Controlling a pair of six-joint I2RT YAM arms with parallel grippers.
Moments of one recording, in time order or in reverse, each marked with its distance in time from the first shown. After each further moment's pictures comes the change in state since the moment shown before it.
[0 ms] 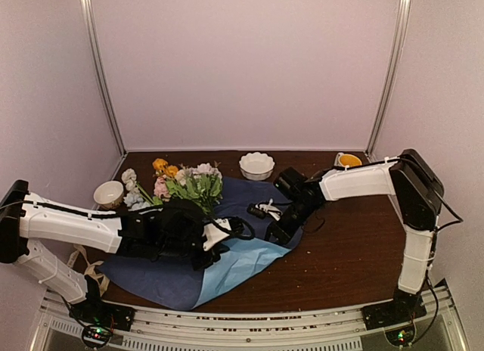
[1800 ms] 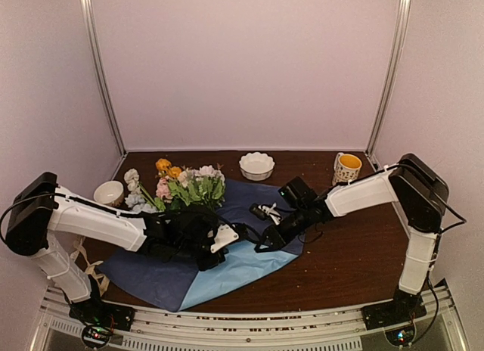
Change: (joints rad) left arm 0.048 0.191 0.031 0.031 -0.052 0.035; right arm 0.026 -0.029 -0.218 0.407 -0.060 0.279
